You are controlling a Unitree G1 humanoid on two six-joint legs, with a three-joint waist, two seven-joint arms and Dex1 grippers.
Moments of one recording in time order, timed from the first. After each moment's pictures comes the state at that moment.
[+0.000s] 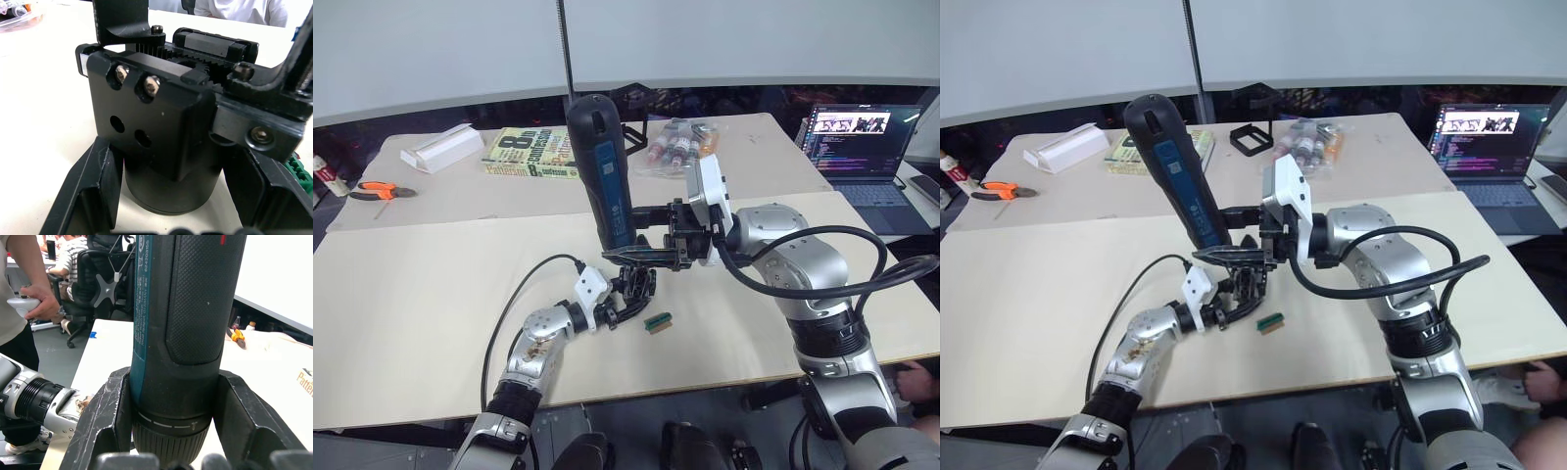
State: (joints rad) left arm -0.36 0.18 -0.15 0.34 -0.18 -0.09 -0.85; right arm -0.77 -0.43 0.16 -0.19 0.53 0.48 1.09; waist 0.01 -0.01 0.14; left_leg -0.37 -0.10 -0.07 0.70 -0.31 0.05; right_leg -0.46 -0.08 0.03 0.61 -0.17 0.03
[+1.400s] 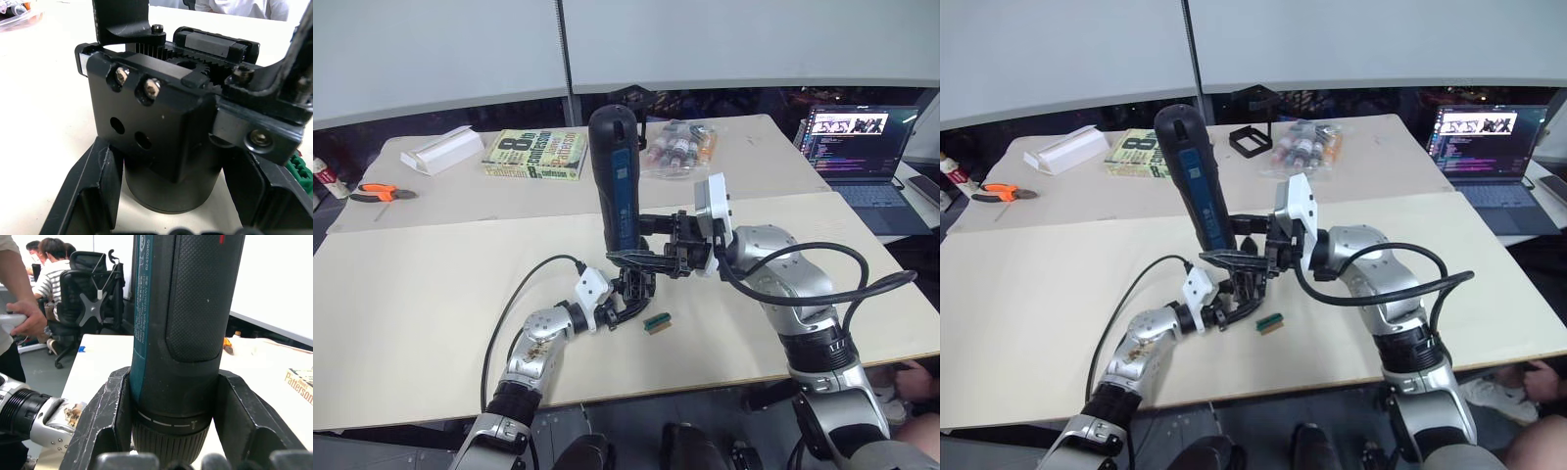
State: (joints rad) left arm -0.35 0.18 -0.15 0.34 -0.16 -0.09 -0.84; right arm -0.67 -0.38 0.15 -0.14 0.52 0.37 1.04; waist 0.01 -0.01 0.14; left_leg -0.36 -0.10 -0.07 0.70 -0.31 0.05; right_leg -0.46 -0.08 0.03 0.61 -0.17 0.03
